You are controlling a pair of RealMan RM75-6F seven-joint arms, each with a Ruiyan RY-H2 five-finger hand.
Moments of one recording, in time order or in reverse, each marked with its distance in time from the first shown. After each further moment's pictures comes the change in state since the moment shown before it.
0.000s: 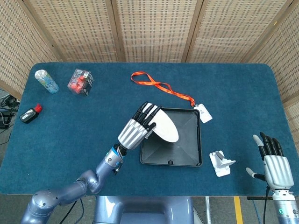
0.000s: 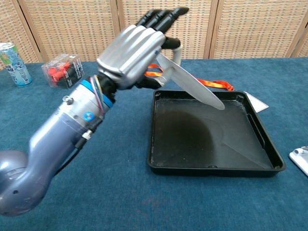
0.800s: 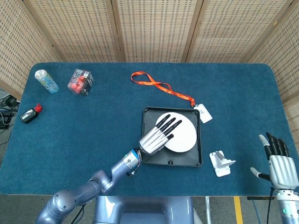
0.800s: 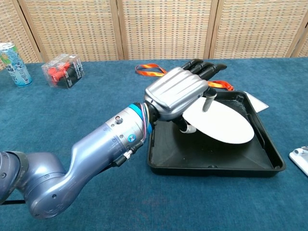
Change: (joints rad) left arm -0.137 -0.120 0.084 0.160 -0.084 -0.233 -0.022; right arm -0.010 0.004 0.006 0.020 0.027 -0.003 0.021
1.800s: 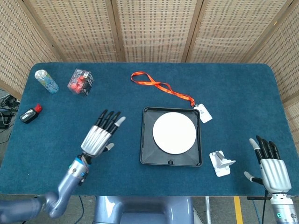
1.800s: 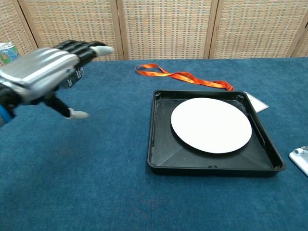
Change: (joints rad) left arm 0.457 0.684 0.129 -1.003 -0.165 0.158 0.435; right arm -0.005 0.009 -0.035 -0.071 -0.061 0.012 -0.090
